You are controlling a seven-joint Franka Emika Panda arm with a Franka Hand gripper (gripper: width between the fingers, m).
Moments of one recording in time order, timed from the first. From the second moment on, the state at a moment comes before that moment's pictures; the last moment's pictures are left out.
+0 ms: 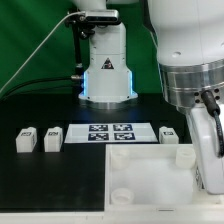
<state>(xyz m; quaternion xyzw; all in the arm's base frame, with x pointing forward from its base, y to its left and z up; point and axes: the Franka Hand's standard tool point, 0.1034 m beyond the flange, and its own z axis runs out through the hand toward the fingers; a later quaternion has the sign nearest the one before) 0.627 0.118 0.066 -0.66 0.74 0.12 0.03</state>
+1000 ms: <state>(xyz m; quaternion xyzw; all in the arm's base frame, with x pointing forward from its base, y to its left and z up) 0.614 0.126 0.079 -0.97 0.25 0.04 0.07</state>
